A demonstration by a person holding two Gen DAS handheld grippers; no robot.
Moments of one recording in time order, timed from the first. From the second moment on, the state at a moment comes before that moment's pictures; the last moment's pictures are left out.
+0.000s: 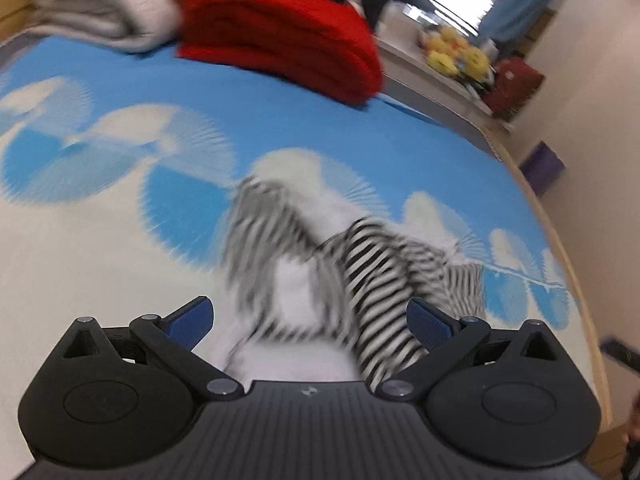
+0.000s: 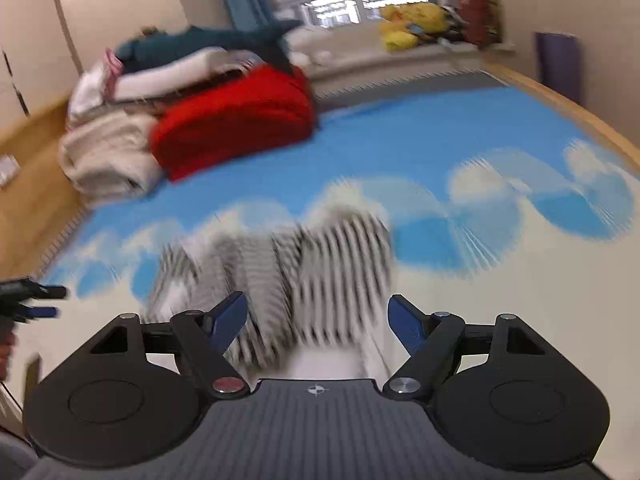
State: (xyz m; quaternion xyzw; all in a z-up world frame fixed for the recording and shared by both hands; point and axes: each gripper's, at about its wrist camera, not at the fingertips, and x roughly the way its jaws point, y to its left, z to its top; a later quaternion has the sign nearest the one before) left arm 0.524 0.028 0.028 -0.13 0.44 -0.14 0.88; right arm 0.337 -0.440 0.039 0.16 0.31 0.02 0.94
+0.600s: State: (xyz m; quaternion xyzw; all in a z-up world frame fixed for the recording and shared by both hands) left arm 0.722 -0.067 -0.118 -0.15 0.55 -0.23 0.79; right arm 0.635 -0.383 -0.113 0.21 0.45 0.09 0.86
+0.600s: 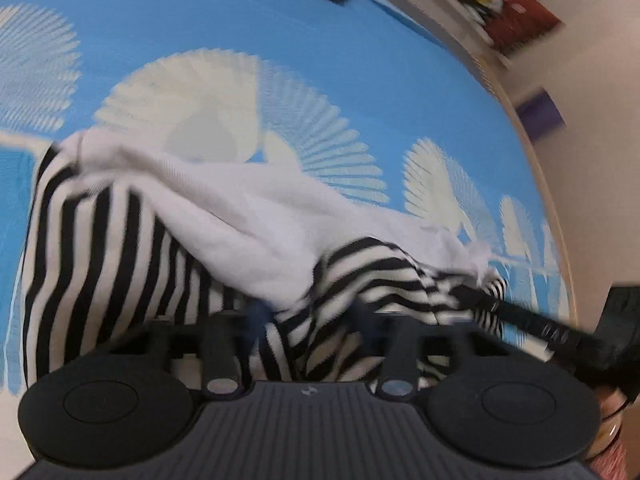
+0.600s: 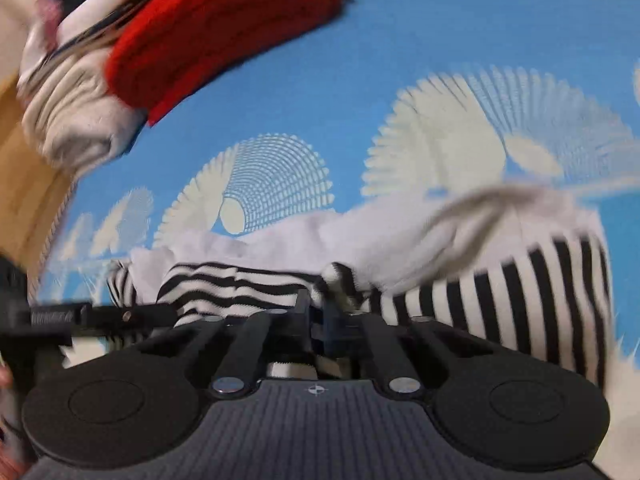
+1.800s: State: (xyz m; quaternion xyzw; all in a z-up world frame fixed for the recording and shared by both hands) left arm 0.560 -0.064 -0.074 0.03 0.45 -0.20 0.87; right arm 0.447 -0.325 -0.079 -0.08 0.35 0.16 0.92
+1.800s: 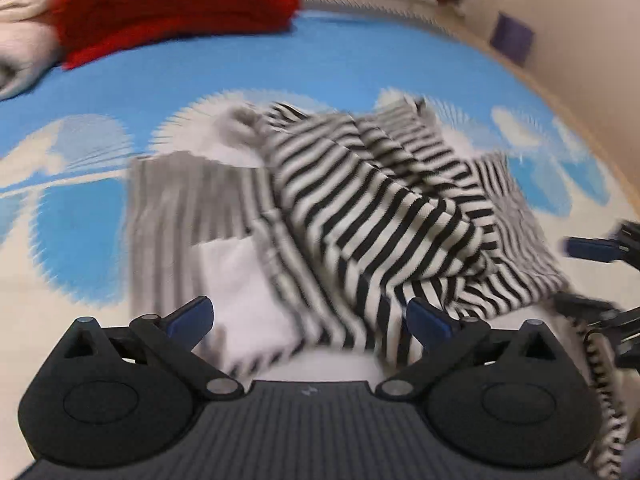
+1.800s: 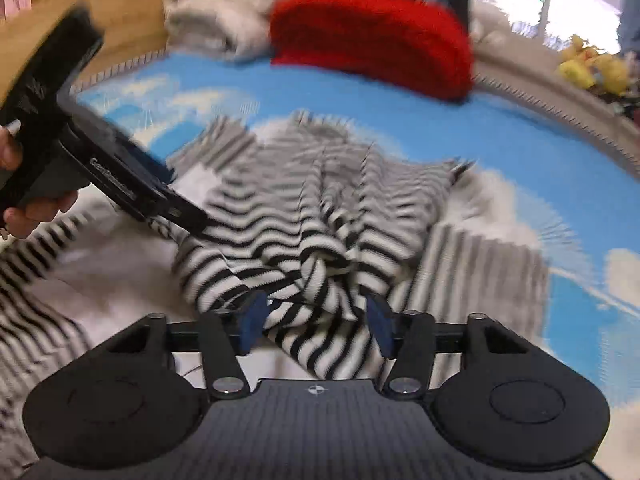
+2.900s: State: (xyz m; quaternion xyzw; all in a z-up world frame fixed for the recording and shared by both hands) left arm 0.362 0.069 -0.114 -0.14 0.53 -0.18 0.81; right arm 0.176 -0.389 -0.132 0.30 0.44 -0.05 0.84
